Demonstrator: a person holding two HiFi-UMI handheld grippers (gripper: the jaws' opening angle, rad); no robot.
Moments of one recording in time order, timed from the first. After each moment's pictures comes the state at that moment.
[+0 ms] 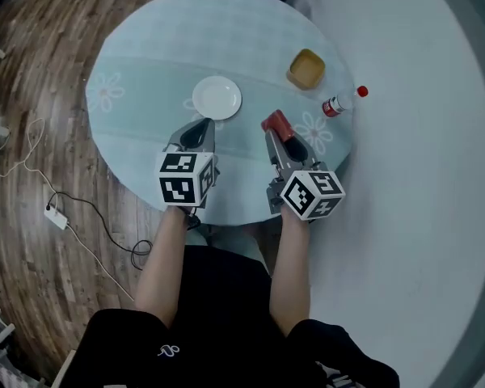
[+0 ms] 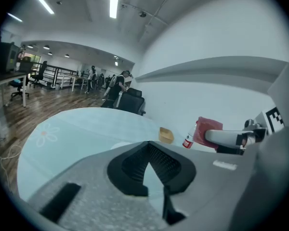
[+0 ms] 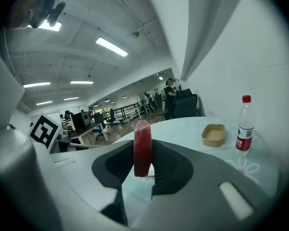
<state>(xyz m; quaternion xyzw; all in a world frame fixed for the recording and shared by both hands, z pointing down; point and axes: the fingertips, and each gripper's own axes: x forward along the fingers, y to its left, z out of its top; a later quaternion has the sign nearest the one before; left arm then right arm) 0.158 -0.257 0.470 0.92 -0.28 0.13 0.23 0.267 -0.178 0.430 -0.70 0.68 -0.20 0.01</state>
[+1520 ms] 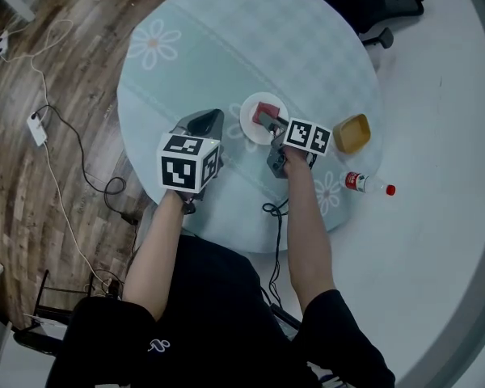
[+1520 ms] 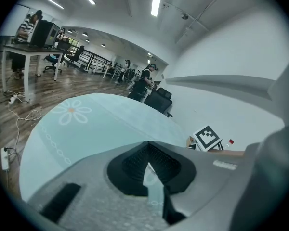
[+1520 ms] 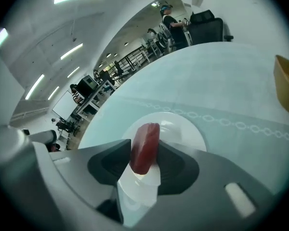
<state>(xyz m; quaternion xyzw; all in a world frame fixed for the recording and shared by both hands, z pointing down) 0.089 -0.361 0.543 0.84 -0.40 0.10 0.37 0.247 -0.381 0.649 -0.50 0.69 -0.49 -0.18</state>
